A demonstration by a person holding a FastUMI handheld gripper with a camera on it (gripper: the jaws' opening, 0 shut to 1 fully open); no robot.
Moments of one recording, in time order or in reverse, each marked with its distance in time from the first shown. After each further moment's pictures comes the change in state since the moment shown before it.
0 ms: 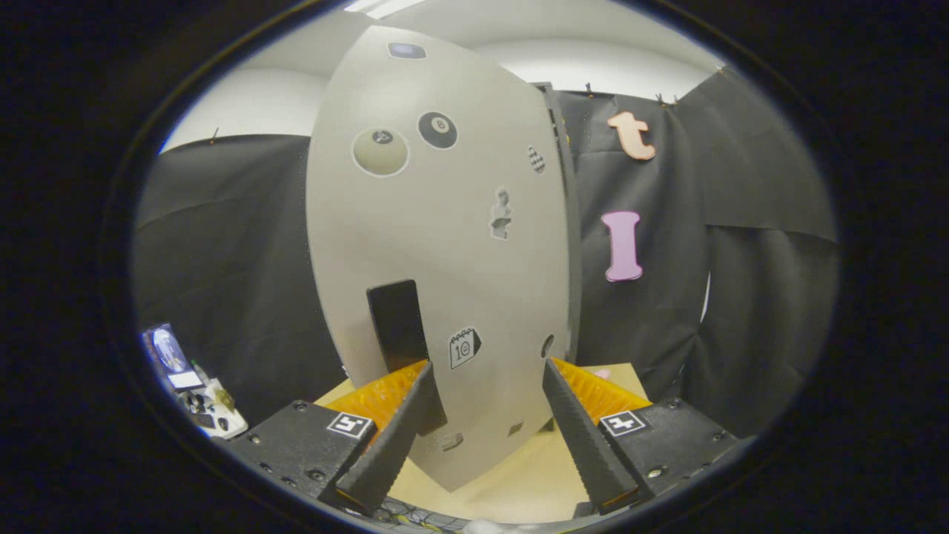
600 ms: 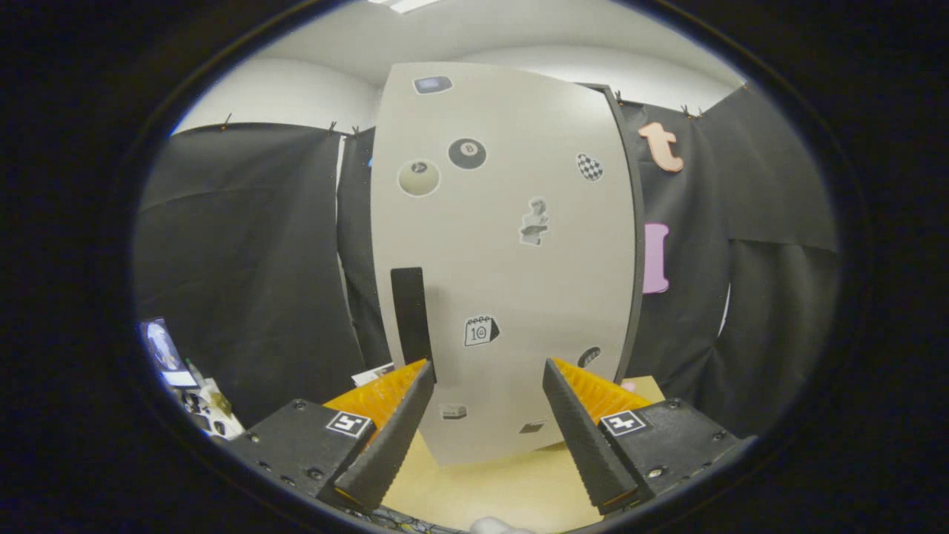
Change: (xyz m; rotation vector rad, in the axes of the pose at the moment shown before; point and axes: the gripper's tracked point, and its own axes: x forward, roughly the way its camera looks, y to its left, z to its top) arm 0.039 0.062 0.011 -0.033 -0.046 -0.007
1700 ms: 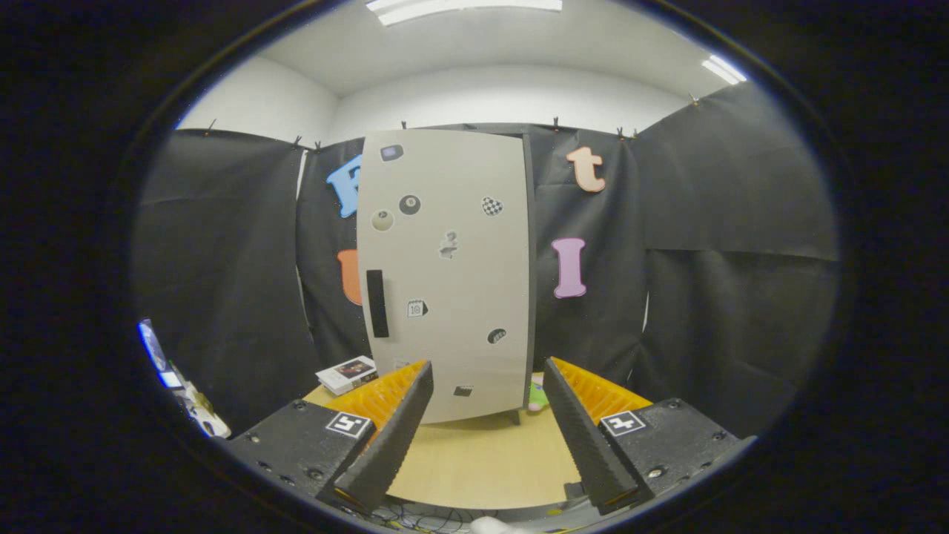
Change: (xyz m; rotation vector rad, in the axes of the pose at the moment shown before) arm -0.163 -0.049 -0.011 0.012 -0.047 -0.232
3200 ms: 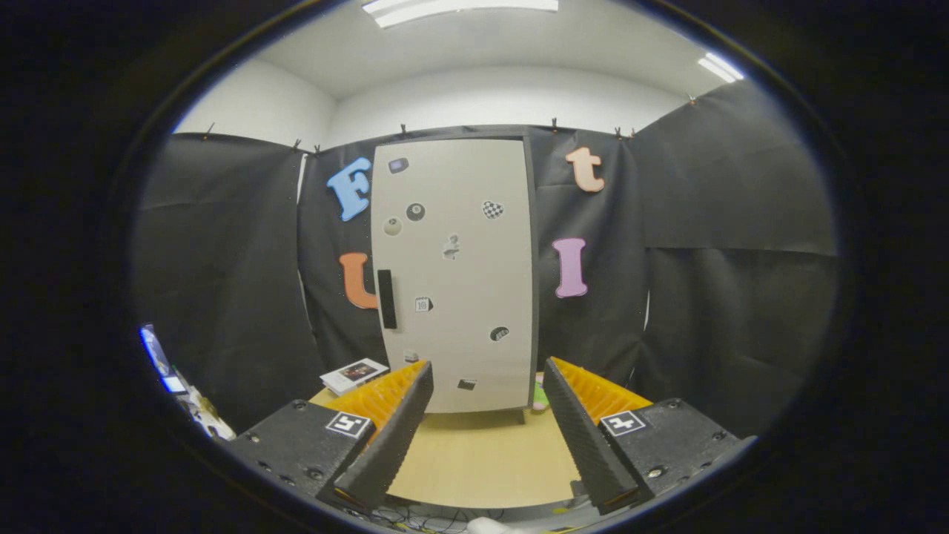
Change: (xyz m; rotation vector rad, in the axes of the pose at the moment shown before) arm -0.007 0.009 0.001 0.018 -0.008 0.006
